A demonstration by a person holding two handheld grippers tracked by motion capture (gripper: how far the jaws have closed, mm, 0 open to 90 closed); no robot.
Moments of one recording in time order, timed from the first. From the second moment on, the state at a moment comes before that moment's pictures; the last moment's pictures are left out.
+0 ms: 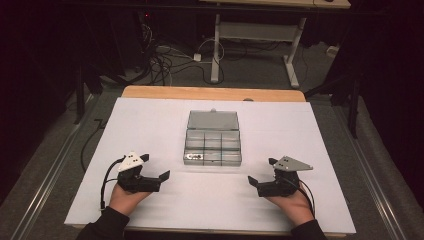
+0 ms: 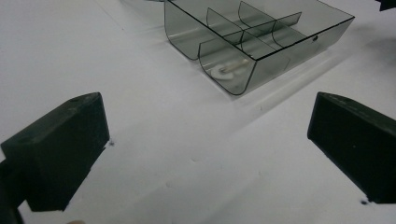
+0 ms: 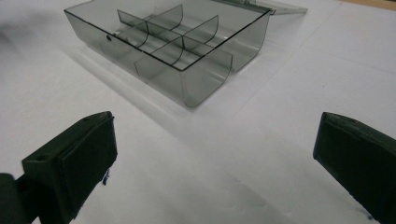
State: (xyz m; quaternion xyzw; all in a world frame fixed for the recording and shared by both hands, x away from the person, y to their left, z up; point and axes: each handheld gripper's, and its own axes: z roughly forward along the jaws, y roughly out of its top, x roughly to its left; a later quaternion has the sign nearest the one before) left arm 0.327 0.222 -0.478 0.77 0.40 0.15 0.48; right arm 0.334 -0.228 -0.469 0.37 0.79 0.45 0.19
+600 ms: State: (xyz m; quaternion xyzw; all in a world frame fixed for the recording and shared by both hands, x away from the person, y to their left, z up) left arm 0.329 0.221 -0.479 0.77 0.41 0.15 0.47; right arm 0.340 -0.227 -0.468 0.38 0.78 0.45 0.20
